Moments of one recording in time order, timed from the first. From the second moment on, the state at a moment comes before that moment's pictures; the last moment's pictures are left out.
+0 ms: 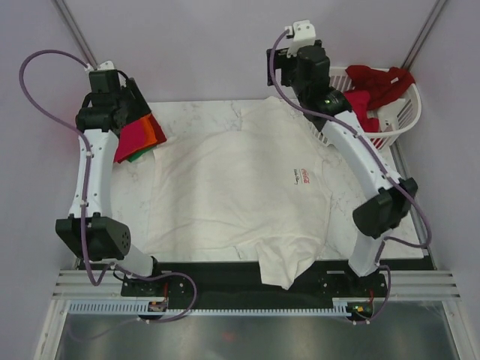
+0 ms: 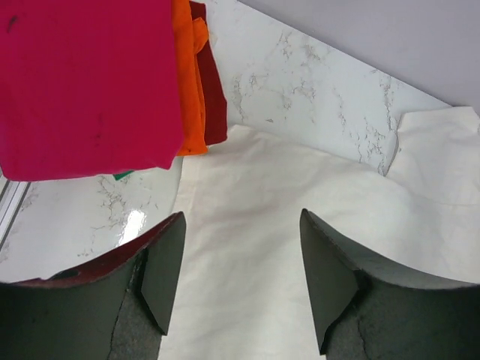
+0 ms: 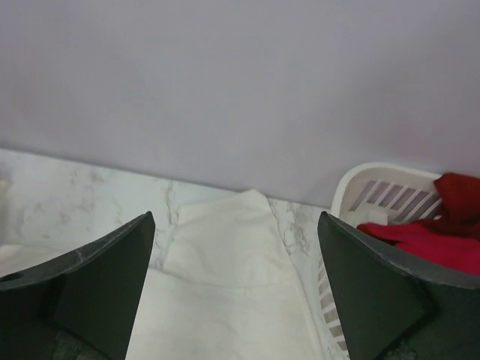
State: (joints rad) left arm 0.06 1.60 1.81 -0.81 -0.11 -0.35; right arm 0.46 1.94 2.10 -0.32 0.29 -0.04
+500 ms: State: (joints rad) left arm -0.11 1.37 1.16 -0.78 -0.08 -0.39; right arm 0.47 1.55 1.13 -0.35 0.15 0.25
